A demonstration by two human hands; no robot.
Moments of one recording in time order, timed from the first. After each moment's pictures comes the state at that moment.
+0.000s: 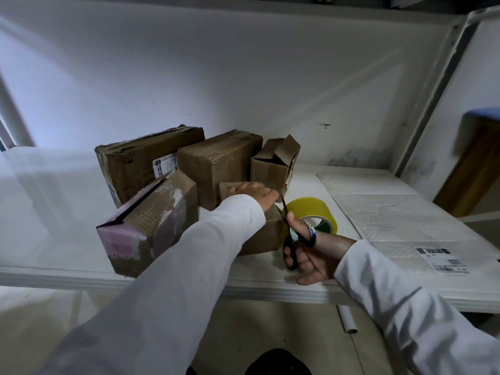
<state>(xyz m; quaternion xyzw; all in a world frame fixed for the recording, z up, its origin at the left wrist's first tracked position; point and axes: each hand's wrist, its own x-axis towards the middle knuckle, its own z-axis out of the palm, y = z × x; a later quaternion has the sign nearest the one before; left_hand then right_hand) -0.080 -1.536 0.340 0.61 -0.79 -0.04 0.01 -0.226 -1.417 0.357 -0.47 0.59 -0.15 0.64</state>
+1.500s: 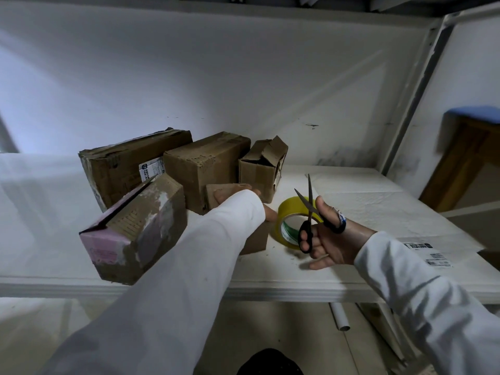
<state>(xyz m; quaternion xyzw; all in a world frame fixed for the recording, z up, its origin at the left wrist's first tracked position) -0.104 -1.509 0.369 0.65 -0.75 -0.09 -0.11 -0.282 -1.427 0.358 -0.48 0.54 -0.22 0.66</state>
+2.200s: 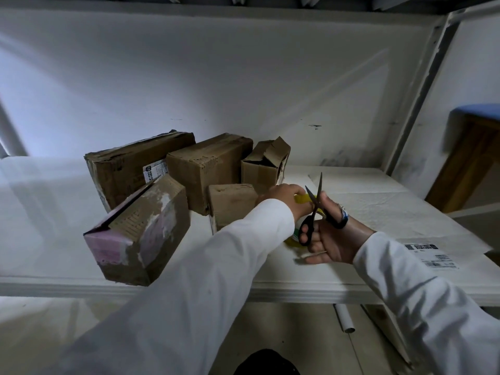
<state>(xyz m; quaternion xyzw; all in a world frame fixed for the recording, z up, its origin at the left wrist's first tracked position) -0.149 -1.482 0.367 0.56 -0.74 -0.27 0.26 -0.282 -1.436 0.354 -0.44 0.50 -0.28 0.69</state>
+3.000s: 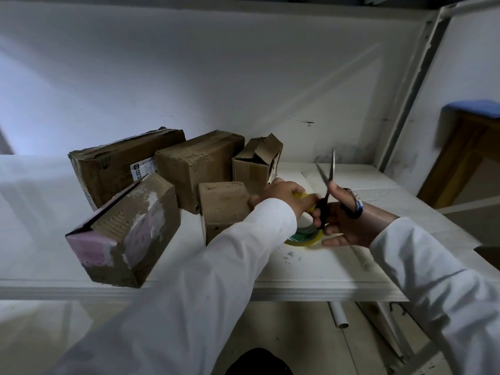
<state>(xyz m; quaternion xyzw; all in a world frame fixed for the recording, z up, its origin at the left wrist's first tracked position) -0.171 -1.479 0.367 0.59 -0.69 -0.28 0.30 -0.315 -1.428 0.382 -0.49 0.57 -0.29 0.59</state>
